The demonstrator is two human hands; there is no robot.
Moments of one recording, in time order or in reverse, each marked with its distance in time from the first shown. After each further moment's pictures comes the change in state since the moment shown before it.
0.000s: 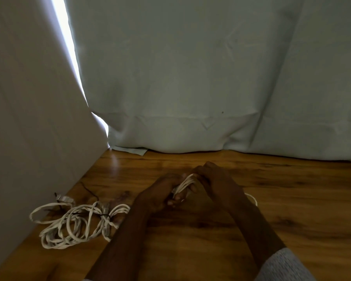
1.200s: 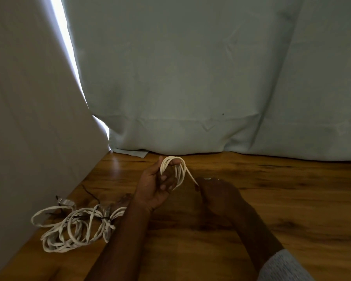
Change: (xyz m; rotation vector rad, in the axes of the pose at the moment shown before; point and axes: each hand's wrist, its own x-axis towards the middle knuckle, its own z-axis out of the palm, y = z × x) left_hand -0.001 0.014 -0.006 -0.716 0.178 0.264; right_hand -0.007 -0.021 -0.003 -0.355 -0.265 0.089
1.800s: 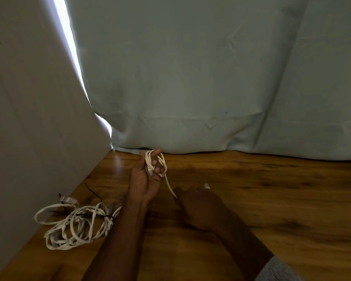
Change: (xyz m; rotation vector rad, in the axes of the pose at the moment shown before) left_hand 0.009 0.017 -0.015 -0.114 0.246 0.233; right_hand -0.006 -0.051 0.005 0.014 -0.104 -0.193
